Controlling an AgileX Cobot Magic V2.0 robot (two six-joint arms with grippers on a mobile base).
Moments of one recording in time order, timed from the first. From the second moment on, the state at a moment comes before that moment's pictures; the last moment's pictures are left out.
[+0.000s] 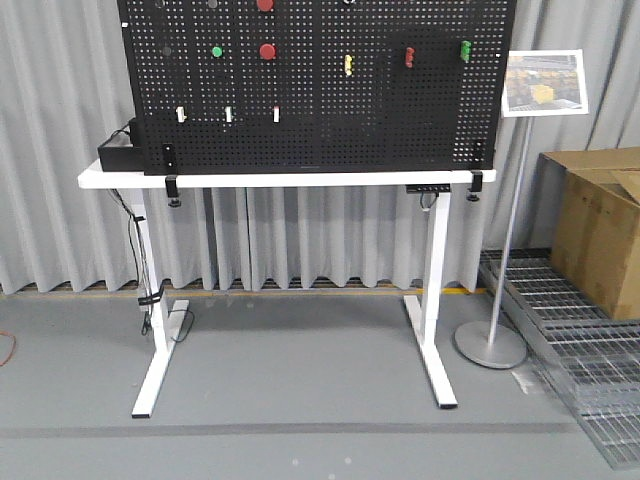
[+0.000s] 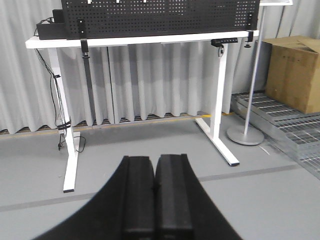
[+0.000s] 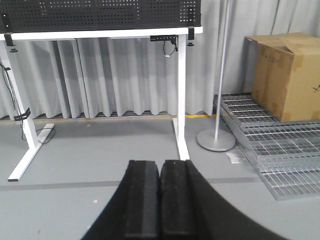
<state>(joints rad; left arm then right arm) -0.17 -0.01 0.03 -0.14 0.14 0.13 0.00 -0.01 0.03 -0.08 0.19 0.09</state>
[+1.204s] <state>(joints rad) -0.17 -0.01 0.03 -0.14 0.14 0.13 0.00 -0.01 0.03 -0.08 0.19 0.09</state>
